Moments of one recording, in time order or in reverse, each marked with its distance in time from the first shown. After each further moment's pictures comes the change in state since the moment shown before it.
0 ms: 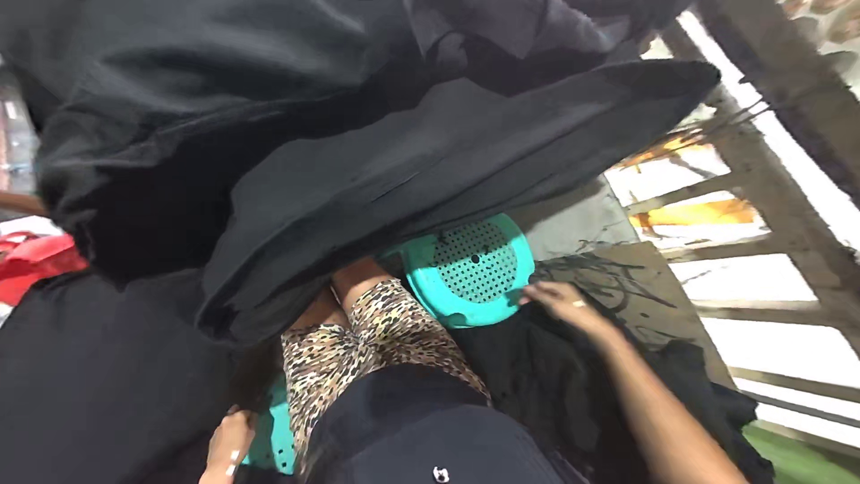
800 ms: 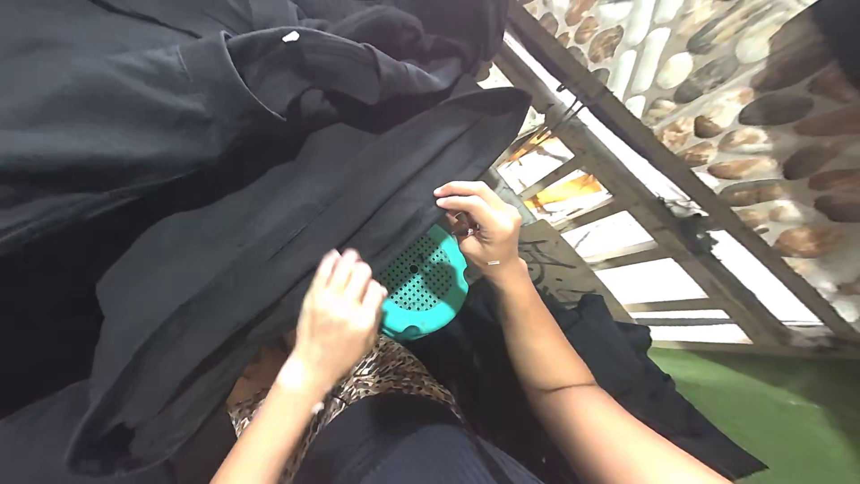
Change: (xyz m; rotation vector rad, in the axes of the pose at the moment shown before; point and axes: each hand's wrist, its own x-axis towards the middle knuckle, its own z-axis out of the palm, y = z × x) left_hand -0.087 0.344 -0.198 -0.027 1.176 1.532; right_hand -0.008 -0.192 -0.036 -0.231 0.868 -1.161
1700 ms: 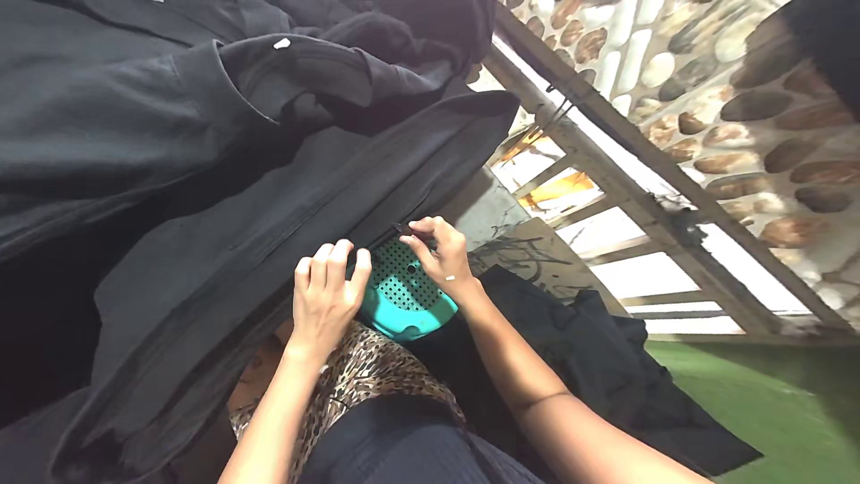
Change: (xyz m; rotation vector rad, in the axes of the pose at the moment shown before) left_hand 0.001 -0.022 0.029 0.346 0.202 -0.003; right_hand -0.039 -0.020 0.048 0.019 0.006 0.252
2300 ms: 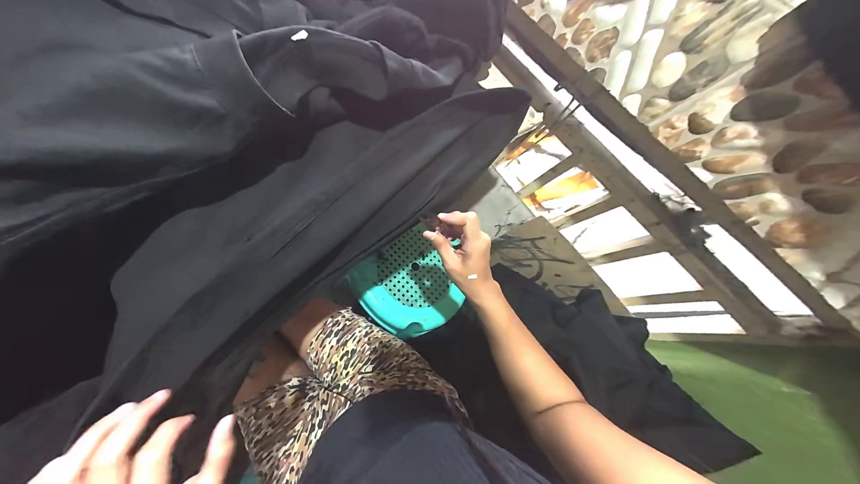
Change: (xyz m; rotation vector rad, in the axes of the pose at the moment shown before) left_hand -0.110 -0.064 -0.188 0.079 -0.279 -0.368; right_hand -0.009 0.005 -0.013 0.009 0.029 0.079
